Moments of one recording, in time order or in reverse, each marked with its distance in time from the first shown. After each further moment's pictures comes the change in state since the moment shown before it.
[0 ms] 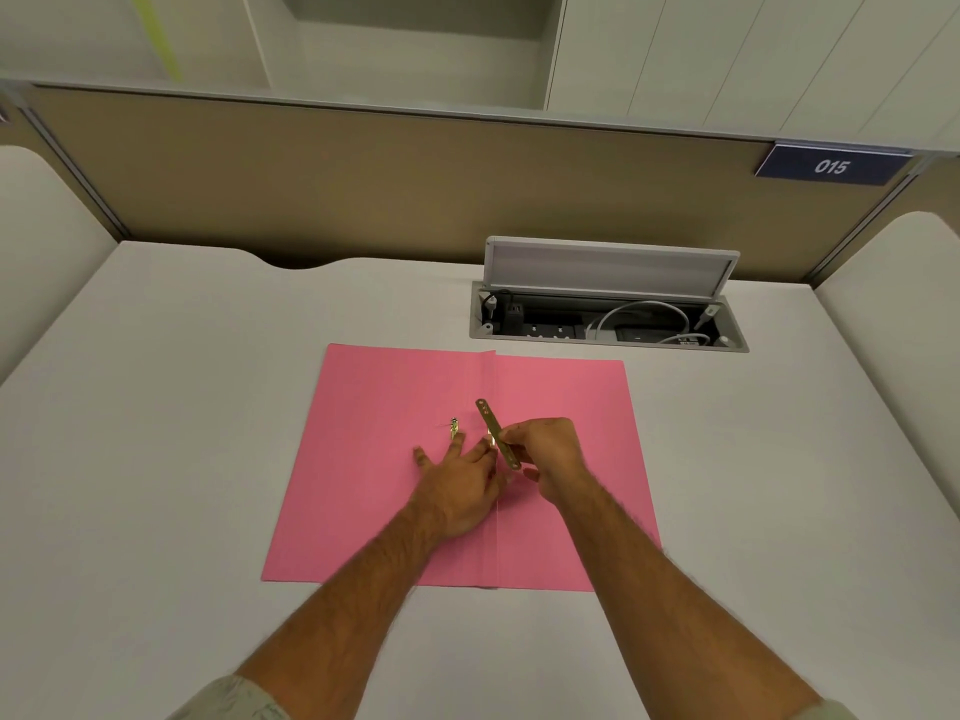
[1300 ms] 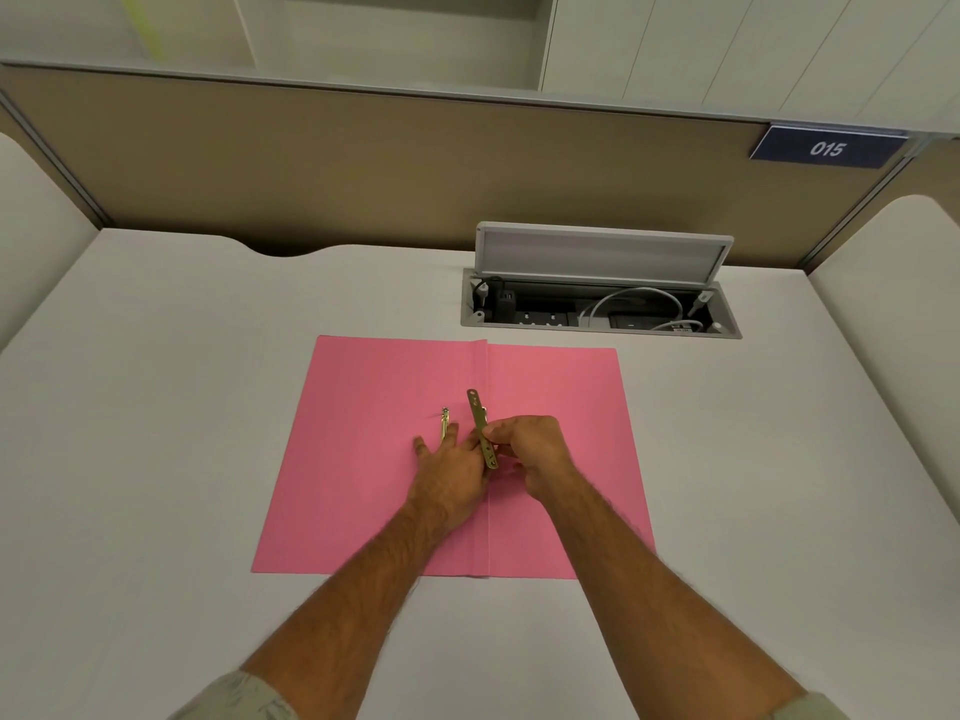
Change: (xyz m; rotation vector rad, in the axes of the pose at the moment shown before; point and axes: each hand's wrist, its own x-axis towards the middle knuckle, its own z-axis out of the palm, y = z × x) left_hand 0.003 0.009 0.009 0.081 0.080 -0.025; right_hand 0.005 0.014 0.004 0.073 -0.055 -0.005
